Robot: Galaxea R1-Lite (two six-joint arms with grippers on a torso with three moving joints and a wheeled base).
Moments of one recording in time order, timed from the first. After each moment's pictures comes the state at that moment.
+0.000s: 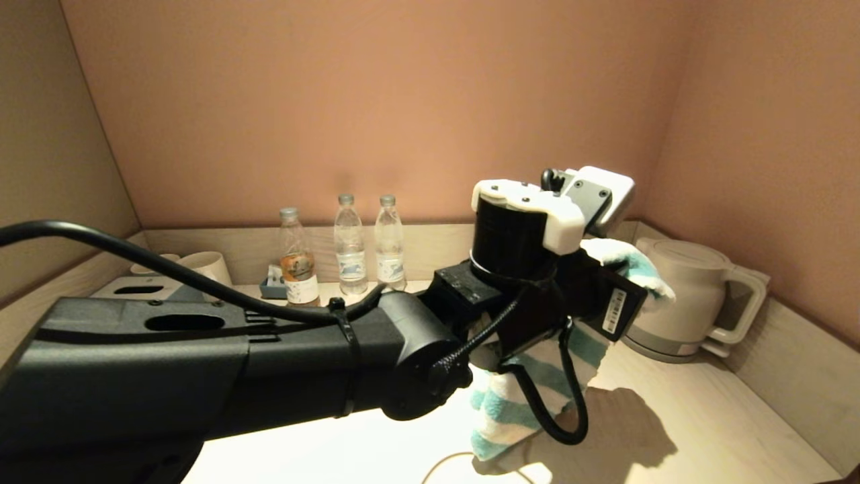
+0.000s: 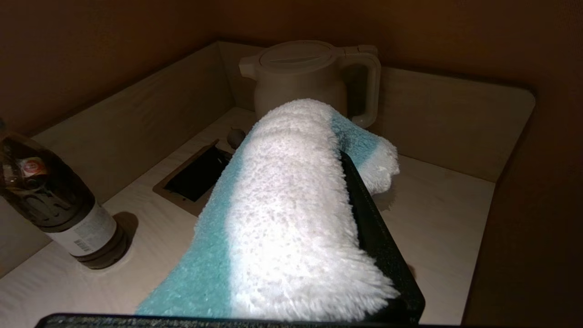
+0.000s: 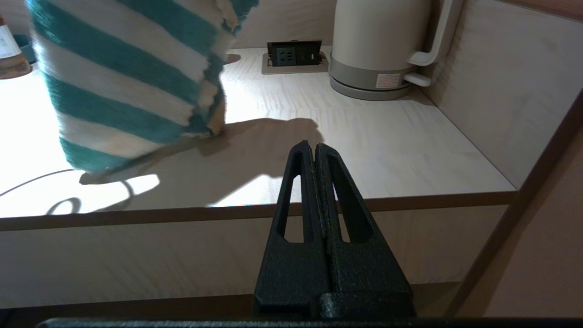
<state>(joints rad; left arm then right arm) -1.06 2.34 -1.95 -0.37 0.05 0.05 0.00 0.00 0.00 -0.01 -0.01 0.01</state>
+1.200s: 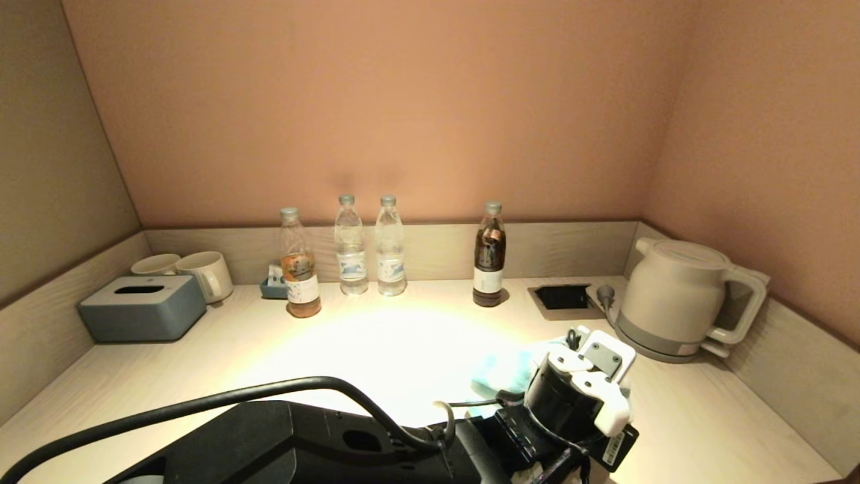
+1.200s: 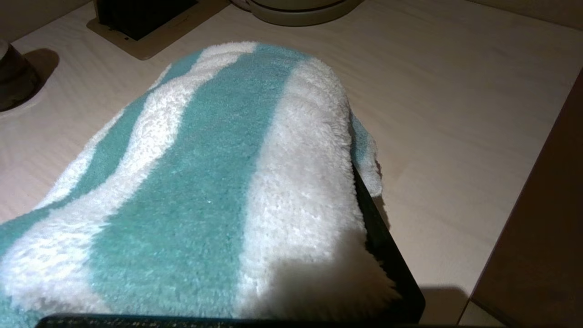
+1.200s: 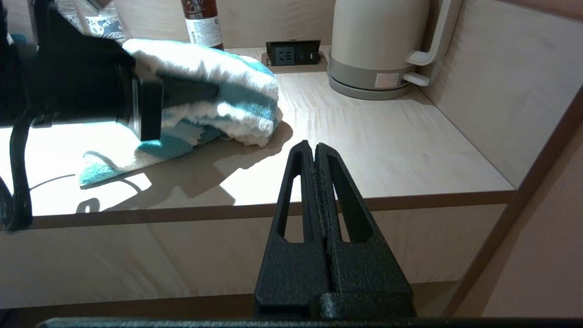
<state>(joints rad) -1.14 2.53 -1.77 -0.46 0.23 -0.05 0.00 0.00 0.00 -0.01 -0.01 0.01</state>
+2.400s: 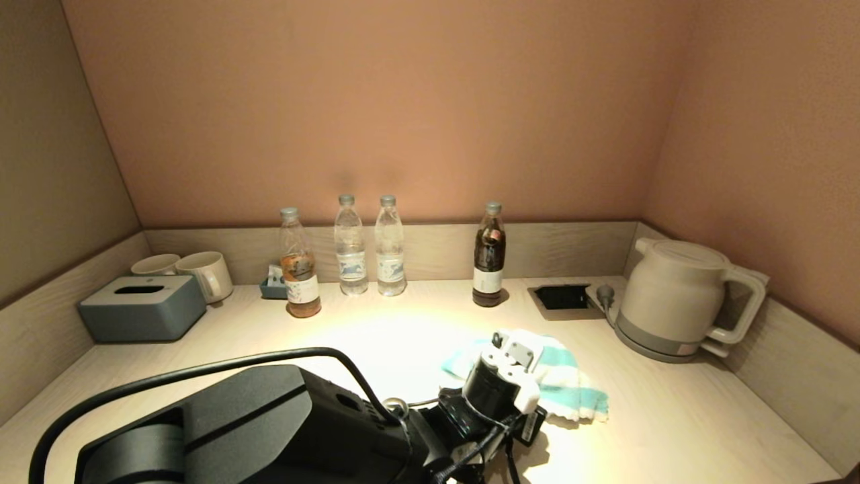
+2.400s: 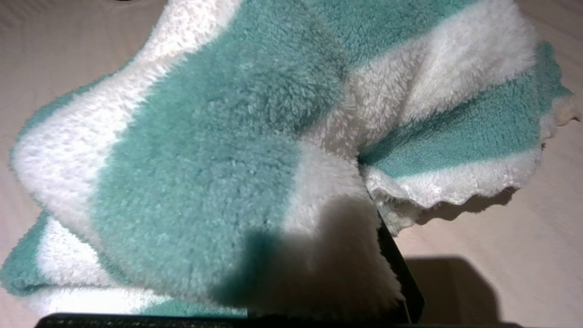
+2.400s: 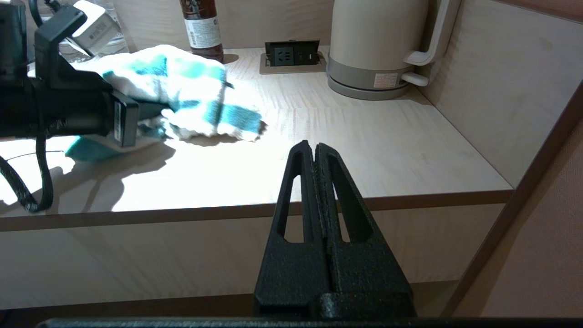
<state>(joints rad) -0.99 2.53 -1.56 -0.56 0.32 -0.07 0.00 0.00 0.00 -0.01 -0.01 0.01</state>
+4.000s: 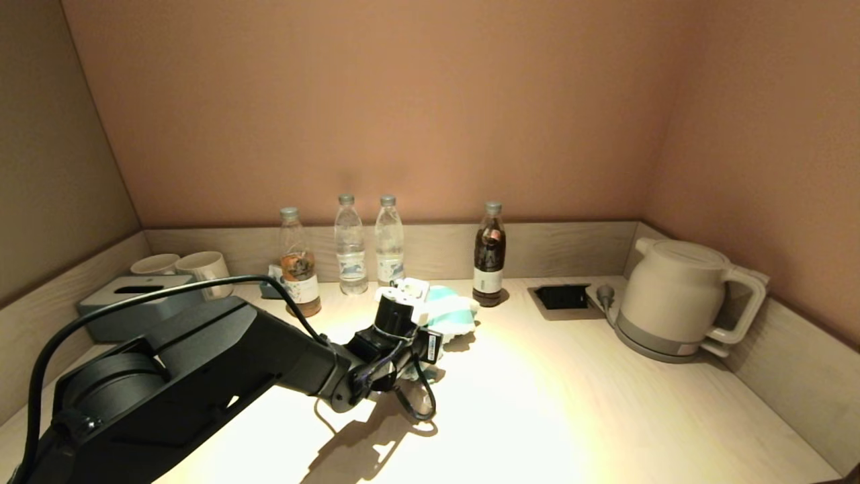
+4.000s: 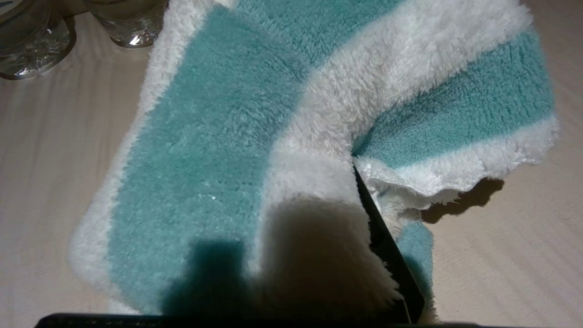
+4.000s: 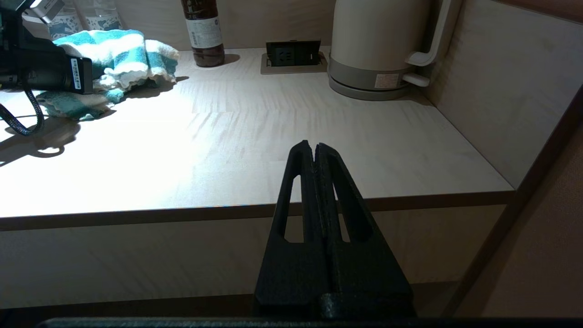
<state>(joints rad) -0.69 2.53 -1.54 -0.57 0.32 -0.10 0.00 0.00 0.00 -0.01 -0.01 0.01</state>
